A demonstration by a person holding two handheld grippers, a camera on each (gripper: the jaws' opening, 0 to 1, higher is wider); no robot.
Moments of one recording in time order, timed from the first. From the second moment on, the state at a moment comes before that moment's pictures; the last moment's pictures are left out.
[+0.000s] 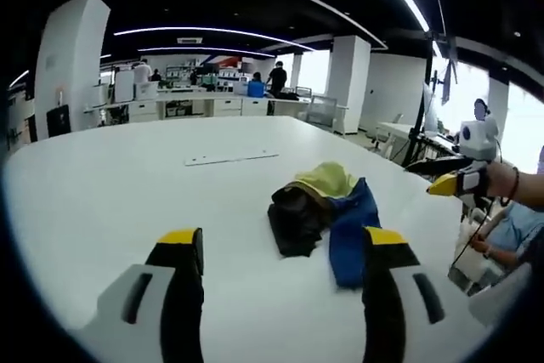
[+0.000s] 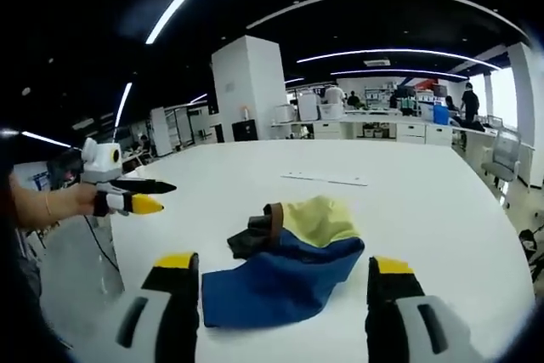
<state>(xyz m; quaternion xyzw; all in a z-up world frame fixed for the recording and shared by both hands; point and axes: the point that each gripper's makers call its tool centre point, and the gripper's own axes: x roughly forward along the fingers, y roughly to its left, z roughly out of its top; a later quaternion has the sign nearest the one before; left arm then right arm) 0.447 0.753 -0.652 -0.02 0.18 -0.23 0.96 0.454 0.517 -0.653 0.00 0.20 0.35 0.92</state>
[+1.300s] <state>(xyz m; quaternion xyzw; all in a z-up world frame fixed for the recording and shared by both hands) 0.537 0.669 -0.742 -0.07 0.24 -0.28 0.93 0.528 0.566 -0.731 -0.13 0.23 0.39 0.88</state>
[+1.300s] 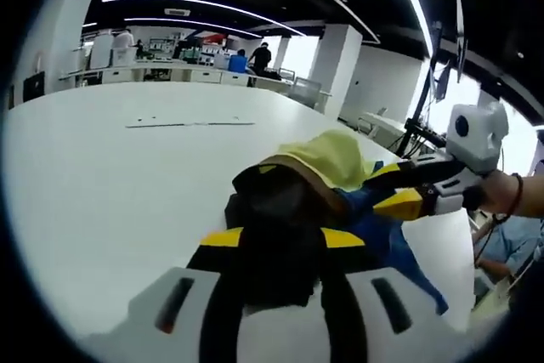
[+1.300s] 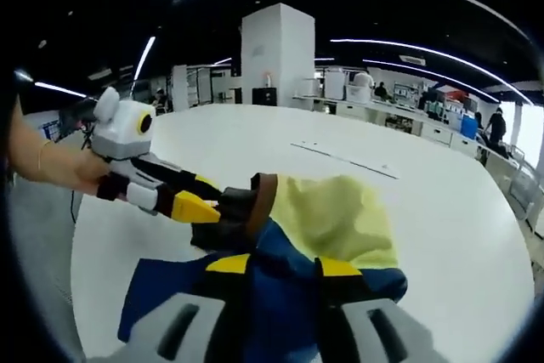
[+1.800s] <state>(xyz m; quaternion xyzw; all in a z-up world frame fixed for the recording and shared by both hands) 0.544 0.656 -0.749 -0.09 0.25 -0.29 0.92 0.541 0.562 -0.738 -0.19 0.22 0.39 0.87</state>
